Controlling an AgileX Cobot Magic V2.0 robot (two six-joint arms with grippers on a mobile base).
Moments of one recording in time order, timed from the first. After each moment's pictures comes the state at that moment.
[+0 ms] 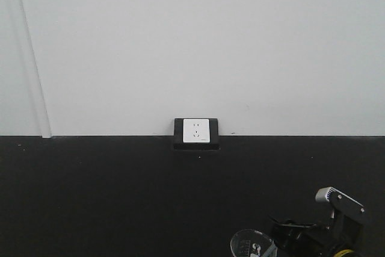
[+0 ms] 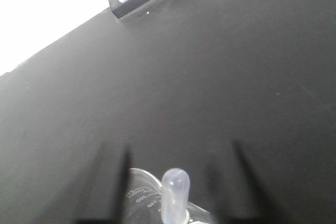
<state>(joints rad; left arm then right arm) -0.07 -0.01 0.03 -0.02 0.01 0.05 0.32 1.56 -0.57 0.01 -0.47 0.63</state>
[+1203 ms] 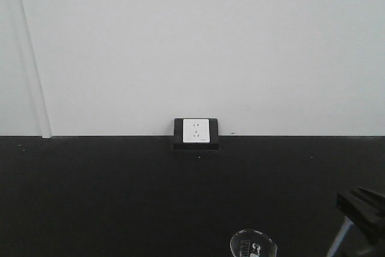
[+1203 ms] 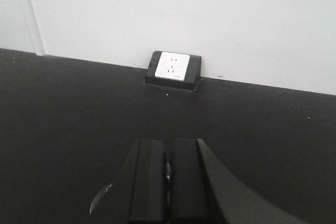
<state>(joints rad) -0.07 -0.01 0.03 -0.02 0.01 0.05 0.32 0.78 -0.56 0.00 0.08 -0.01</state>
